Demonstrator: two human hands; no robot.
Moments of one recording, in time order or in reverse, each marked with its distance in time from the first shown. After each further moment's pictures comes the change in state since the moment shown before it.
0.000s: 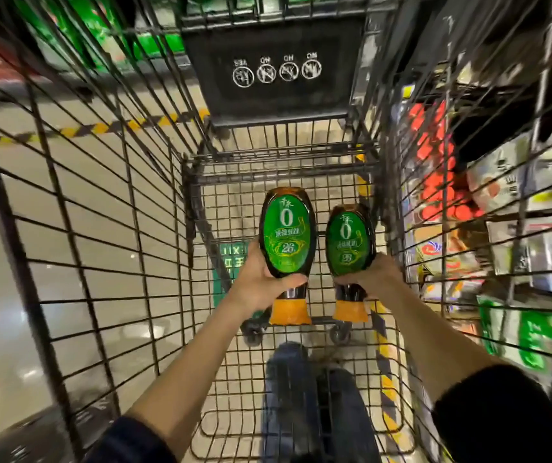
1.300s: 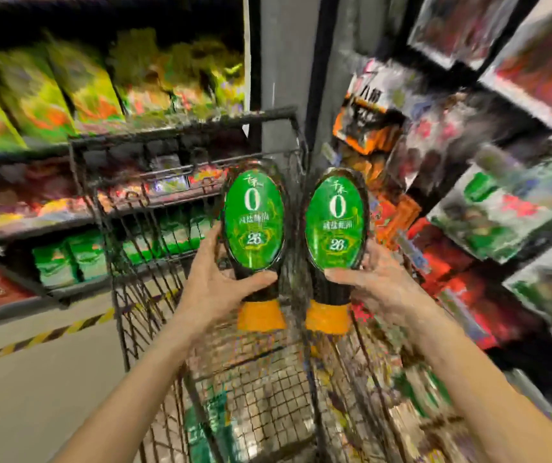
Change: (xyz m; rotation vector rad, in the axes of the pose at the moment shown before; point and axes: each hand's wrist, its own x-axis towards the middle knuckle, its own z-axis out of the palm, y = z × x) left_hand -0.237 0.241 -0.062 -0.045 0.009 0.814; right_hand -0.334 -0.034 -0.171 0.723 0.035 -0.929
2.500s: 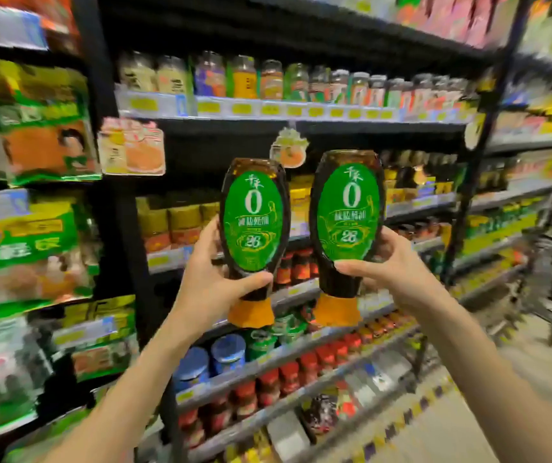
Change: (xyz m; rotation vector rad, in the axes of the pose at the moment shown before) left_hand -0.598 0.242 0.321 -0.448 -1.567 0.794; right_hand -0.875 -0.016 0.000 -0.210 1.817 -0.375
